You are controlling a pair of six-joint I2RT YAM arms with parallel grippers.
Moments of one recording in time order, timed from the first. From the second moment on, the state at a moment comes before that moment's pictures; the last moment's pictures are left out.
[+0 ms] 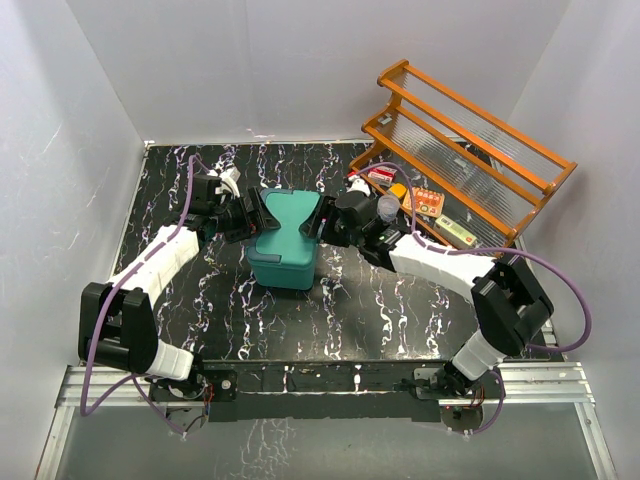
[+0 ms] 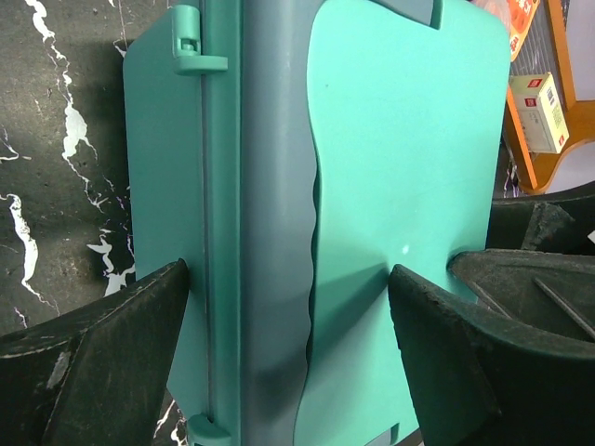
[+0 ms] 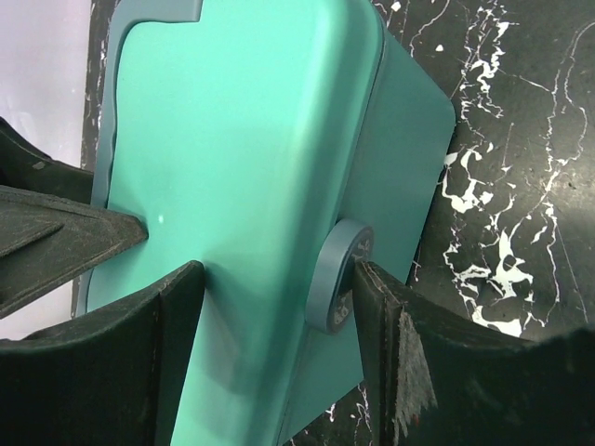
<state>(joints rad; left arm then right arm) -0.22 1.43 0.99 -0.33 0.42 -0.51 0.74 1.58 1.05 0.00 0.08 0.83</state>
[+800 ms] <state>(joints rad) -0.25 1.09 1.08 -0.58 0.08 -0.45 0.67 1.23 1.12 -0.33 0.19 0.54</state>
